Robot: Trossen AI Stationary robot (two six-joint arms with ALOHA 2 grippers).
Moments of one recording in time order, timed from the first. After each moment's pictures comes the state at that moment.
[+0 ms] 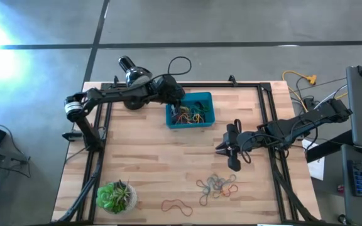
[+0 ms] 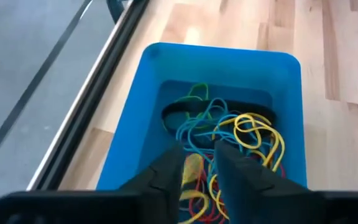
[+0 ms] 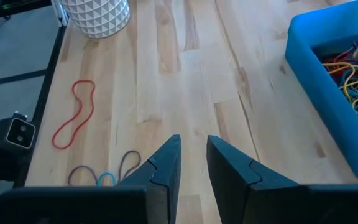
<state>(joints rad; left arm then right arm) 0.41 1.67 1.27 -0.27 0.03 0.17 0.33 1.13 0.86 -0.43 0.19 0.44</state>
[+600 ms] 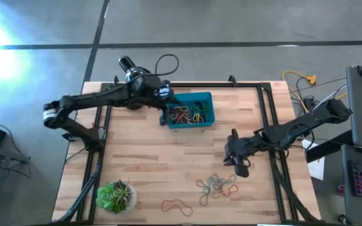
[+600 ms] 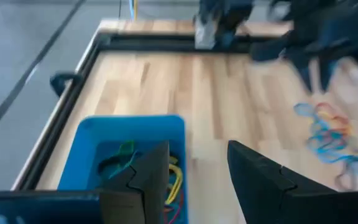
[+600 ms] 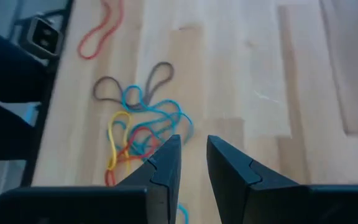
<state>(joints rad) 0.31 1.40 1.27 -0.36 0.21 0.14 0.33 1.13 0.66 -0.38 -0.09 0.44</state>
